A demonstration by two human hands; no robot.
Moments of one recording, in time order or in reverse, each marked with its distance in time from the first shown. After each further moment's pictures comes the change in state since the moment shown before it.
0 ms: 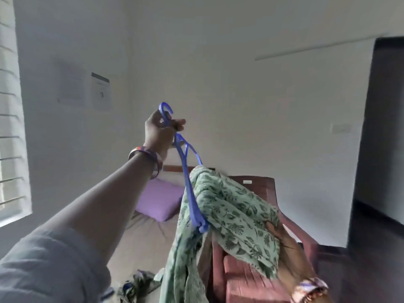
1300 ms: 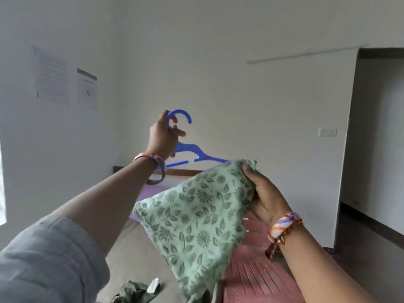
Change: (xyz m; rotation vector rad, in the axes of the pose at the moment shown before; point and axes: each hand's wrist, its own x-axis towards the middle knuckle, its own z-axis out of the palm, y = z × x) left_hand 0.025 -0.024 -0.015 0.444 -0.100 0.187; right_hand 0.109 -0.024 0.086 -0.062 0.257 0.110
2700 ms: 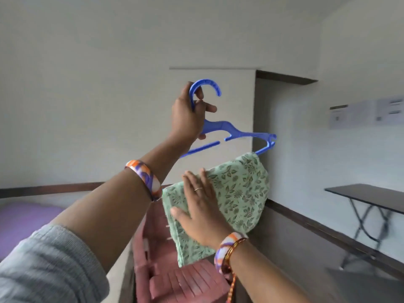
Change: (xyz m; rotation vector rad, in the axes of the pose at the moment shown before) left_hand -0.020 0.139 0.147 -0.603 -0.287 0.225; right_hand -0.029 -0.015 -0.036 -1.870 0.179 -0.448
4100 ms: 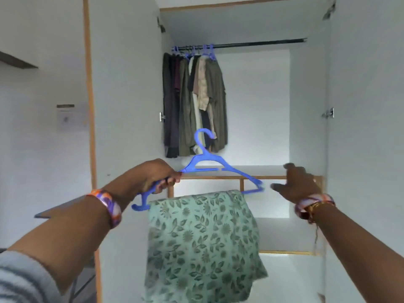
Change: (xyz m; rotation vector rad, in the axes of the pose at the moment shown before) left_hand -0.130 0.144 0.935 -0.314 -1.523 -0.409; right_hand -0.550 0.597 -0.657 -0.898 0.428 1.578
